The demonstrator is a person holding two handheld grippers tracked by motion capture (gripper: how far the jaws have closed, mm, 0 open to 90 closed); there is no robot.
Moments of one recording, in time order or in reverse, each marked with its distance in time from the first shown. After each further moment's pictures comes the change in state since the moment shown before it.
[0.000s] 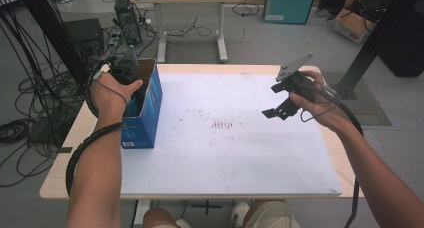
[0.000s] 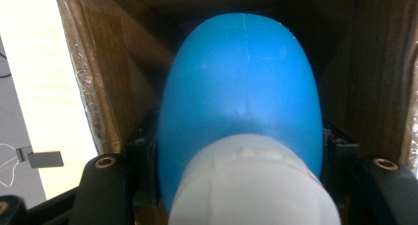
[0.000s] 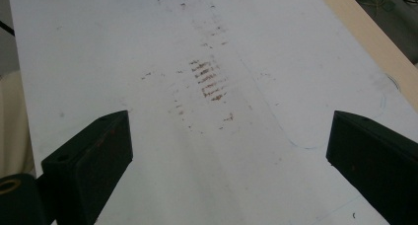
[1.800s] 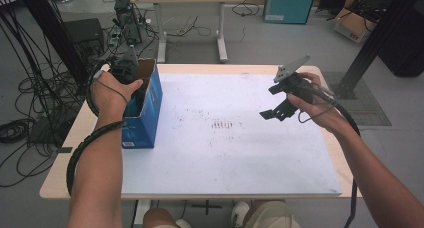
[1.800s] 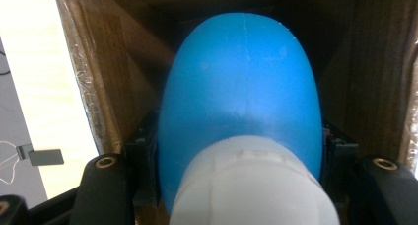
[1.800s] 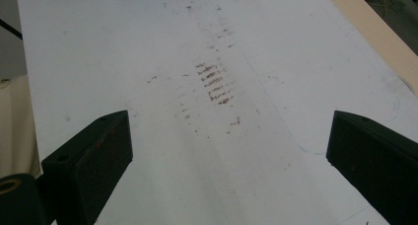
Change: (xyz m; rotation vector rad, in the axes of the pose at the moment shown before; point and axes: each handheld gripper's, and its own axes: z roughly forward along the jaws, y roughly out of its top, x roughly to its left) left arm 0.001 0.002 -0.001 0.018 -0.007 -0.001; right arm 0.001 0.000 0.006 -0.005 0.021 0.011
